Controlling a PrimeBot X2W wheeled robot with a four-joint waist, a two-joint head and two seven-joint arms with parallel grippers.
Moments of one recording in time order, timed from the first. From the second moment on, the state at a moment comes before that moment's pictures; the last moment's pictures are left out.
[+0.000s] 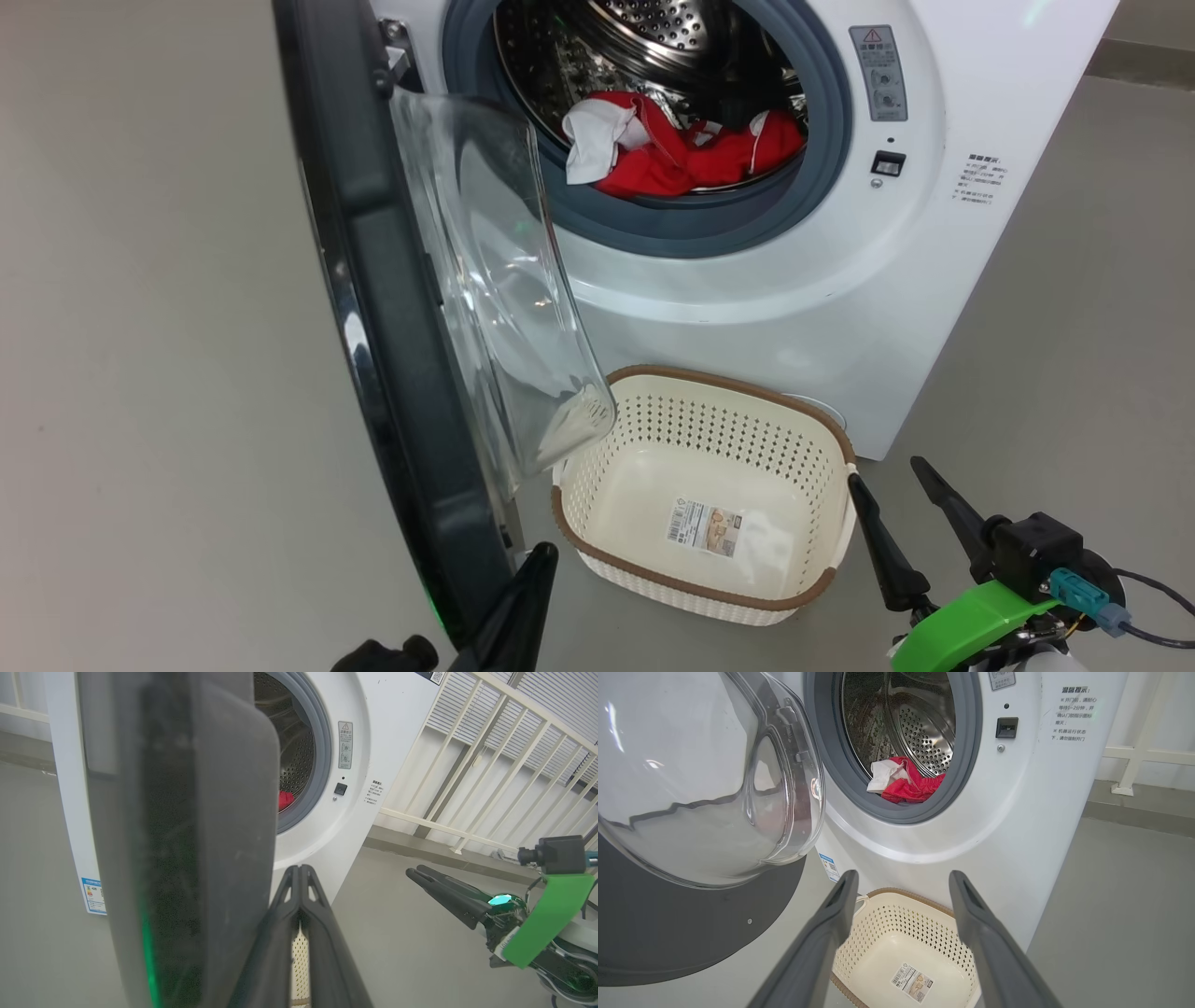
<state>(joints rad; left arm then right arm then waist) 0.01 0.05 -0.37 0.09 -0.39 -0.10 -0.26 -0.08 -0.12 0.14 0.37 0.31 0.13 -0.25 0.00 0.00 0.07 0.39</state>
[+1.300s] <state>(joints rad) -0.07 0.02 0.29 0.20 -0.26 -0.05 -0.26 -0.10 -0.12 0.14 0.35 0.31 0.13 -0.25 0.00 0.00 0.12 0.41</state>
